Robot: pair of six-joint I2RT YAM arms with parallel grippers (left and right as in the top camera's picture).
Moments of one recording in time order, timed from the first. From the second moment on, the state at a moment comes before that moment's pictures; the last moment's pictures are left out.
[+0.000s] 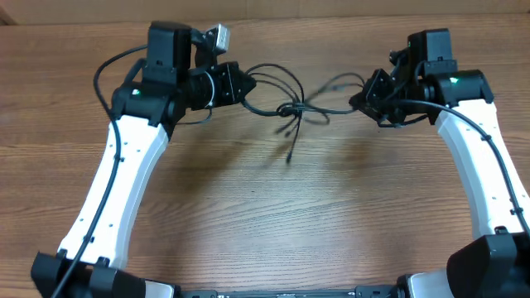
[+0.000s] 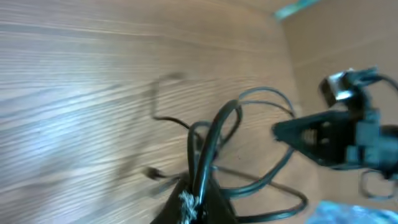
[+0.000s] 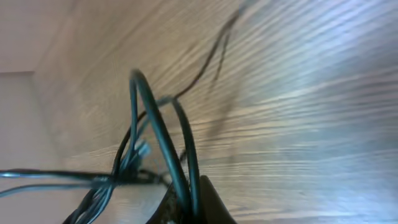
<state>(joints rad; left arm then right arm) -0.21 1.57 1.51 -0.72 0.59 -0.42 0.06 1.63 1.51 -1.00 -0.46 0.62</state>
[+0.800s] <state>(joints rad) -0.23 1.49 1.51 -0.79 0.58 -0.25 0.19 1.60 1.60 -1.05 -0.75 0.06</state>
